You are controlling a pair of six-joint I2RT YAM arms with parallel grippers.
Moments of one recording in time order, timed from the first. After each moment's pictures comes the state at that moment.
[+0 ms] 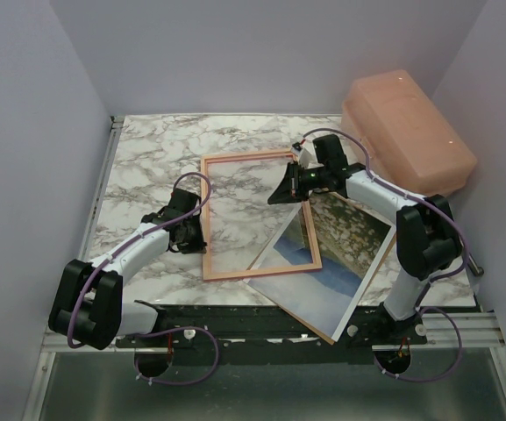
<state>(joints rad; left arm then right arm) -0.35 1.30 0.68 -0.50 0.08 -0.54 0.42 1.78 1.24 -0.25 -0.81 0.62</state>
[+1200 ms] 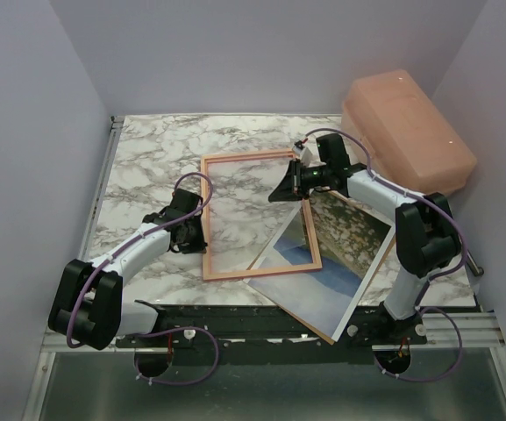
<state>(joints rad) -0.37 1.30 0.68 -0.51 0.06 -0.53 0.40 1.79 1.23 -0.16 -0.89 0.68</state>
